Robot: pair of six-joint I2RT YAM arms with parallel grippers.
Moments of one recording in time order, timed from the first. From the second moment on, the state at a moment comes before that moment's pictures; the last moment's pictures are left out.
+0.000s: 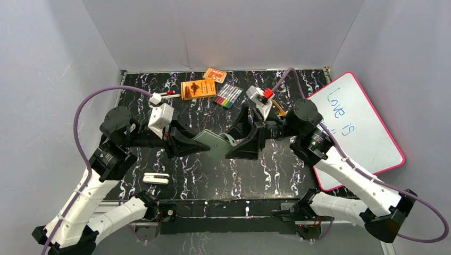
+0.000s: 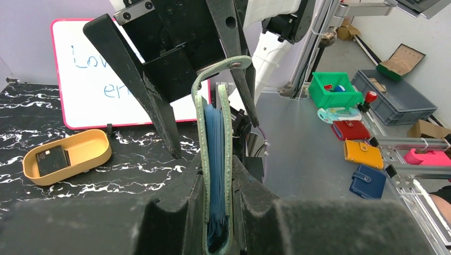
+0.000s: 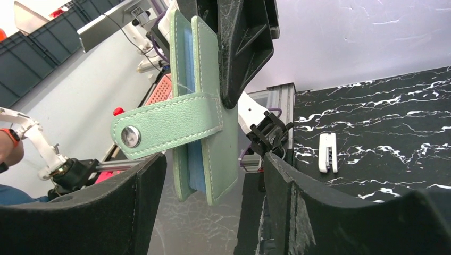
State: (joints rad) left arm -0.65 0.82 1.20 -0.29 0.96 -0.16; right arm 0.85 1.00 1.09 0.13 -0.94 0.58
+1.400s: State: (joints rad) left arm -0.65 0.68 0.72 0.43 0.46 -0.81; right arm 0.85 0.94 0.87 0.52 -0.56 0.74
